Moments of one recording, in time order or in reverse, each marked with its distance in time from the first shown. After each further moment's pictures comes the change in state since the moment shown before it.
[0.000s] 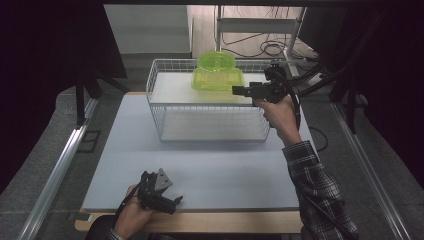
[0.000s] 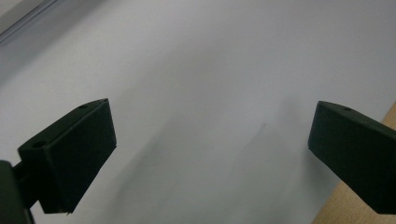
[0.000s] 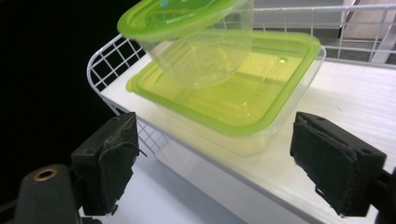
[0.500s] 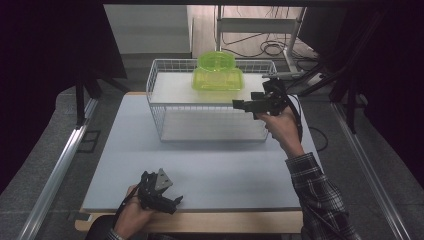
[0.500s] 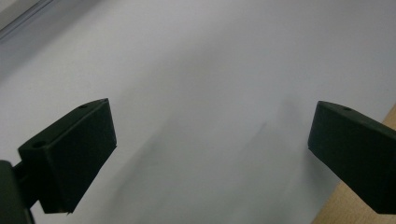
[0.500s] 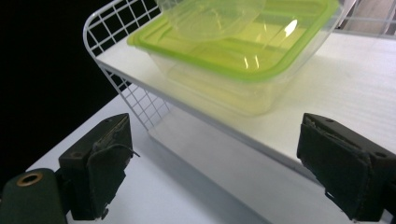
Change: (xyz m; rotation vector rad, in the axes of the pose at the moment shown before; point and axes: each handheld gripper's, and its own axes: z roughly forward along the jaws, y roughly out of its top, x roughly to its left) left arm 0.000 0.000 0.000 0.006 0.002 -0.002; right arm 0.006 -0.028 -0.003 0.038 -0.016 -0.080
